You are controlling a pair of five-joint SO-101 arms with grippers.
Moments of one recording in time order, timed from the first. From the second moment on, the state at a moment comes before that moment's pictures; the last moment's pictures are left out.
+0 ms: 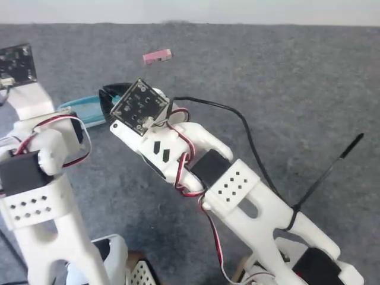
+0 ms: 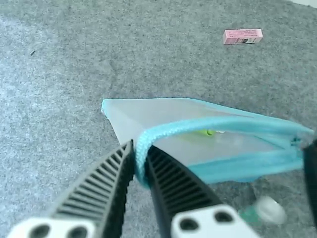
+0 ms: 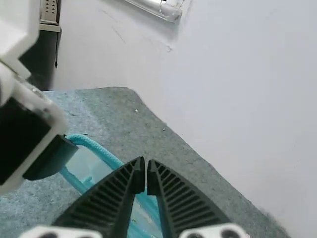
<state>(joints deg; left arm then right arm) -22.9 -39.7 14.3 85.5 5.6 -51.8 -22.3 22.1 16.1 14.5</state>
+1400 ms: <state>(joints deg) -22.9 -39.7 14.8 85.5 5.5 -38.3 -16.8 49.8 45.6 43.3</state>
